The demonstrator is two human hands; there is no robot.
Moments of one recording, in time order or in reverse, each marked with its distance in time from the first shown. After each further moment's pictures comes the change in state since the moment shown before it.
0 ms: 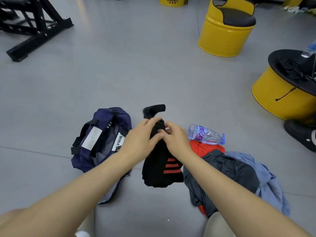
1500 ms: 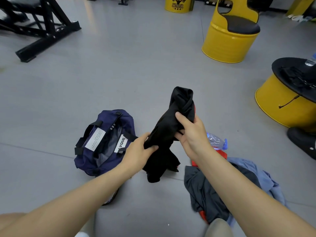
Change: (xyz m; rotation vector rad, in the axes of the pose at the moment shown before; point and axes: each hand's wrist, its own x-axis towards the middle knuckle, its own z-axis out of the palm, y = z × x) left_hand -0.023 -0.026 0.017 -0.410 -0.011 -0.273; right_hand -0.008 -0.056 -0.040 1.006 0.028 0.183
